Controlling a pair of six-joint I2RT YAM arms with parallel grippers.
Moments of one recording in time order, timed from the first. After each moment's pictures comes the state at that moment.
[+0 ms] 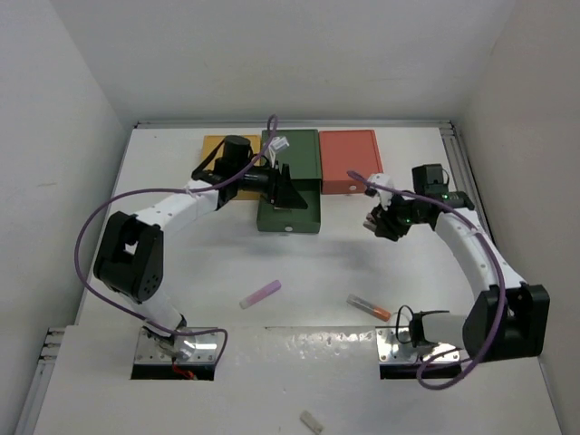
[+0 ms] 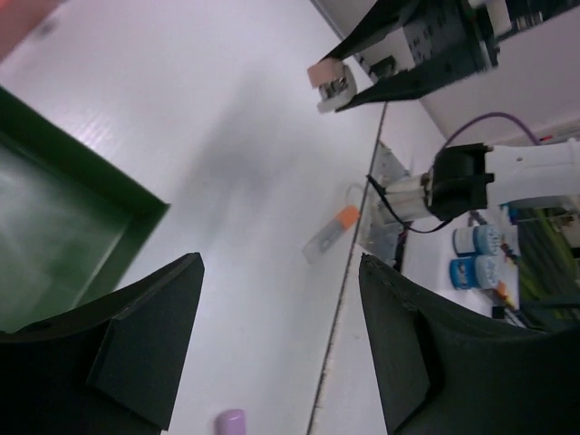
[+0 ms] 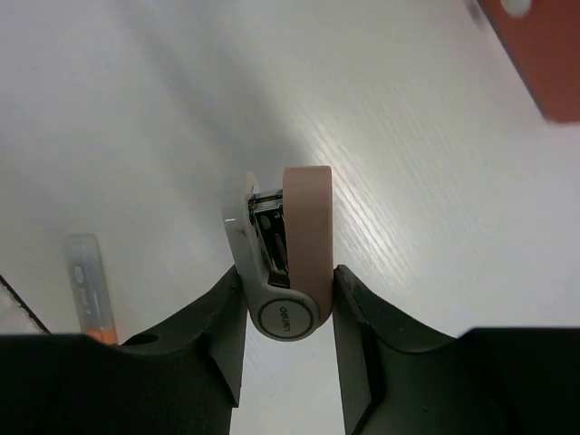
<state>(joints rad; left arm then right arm) -0.42 1.65 1.19 -0.05 0.96 -0.32 0.04 1.28 0.92 -0.75 -0.51 -0.80</state>
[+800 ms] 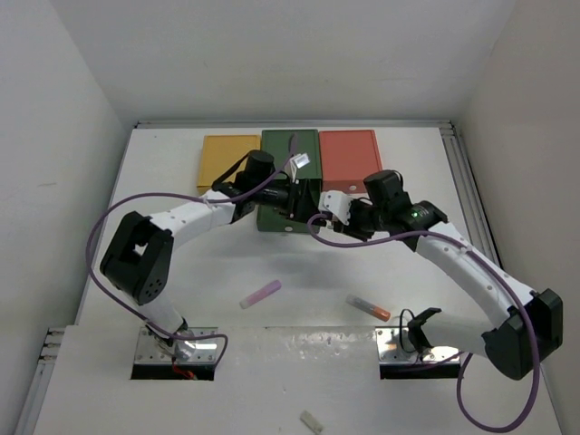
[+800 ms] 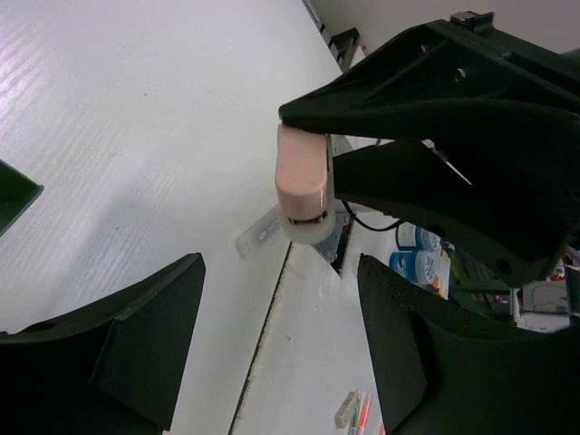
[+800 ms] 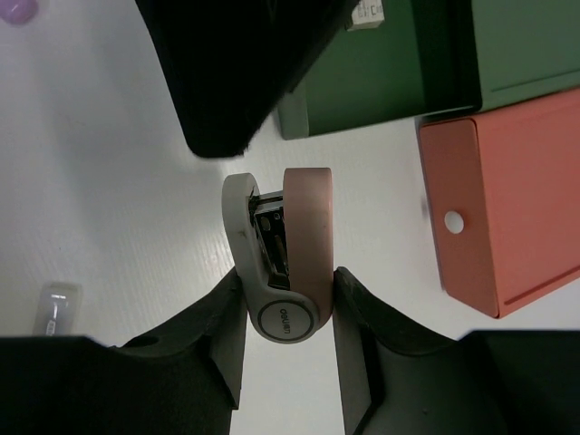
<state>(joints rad) -0.57 1.66 1.14 0.03 0.90 -0.56 0.51 1.18 0.94 -0.60 -0.29 -0.83</state>
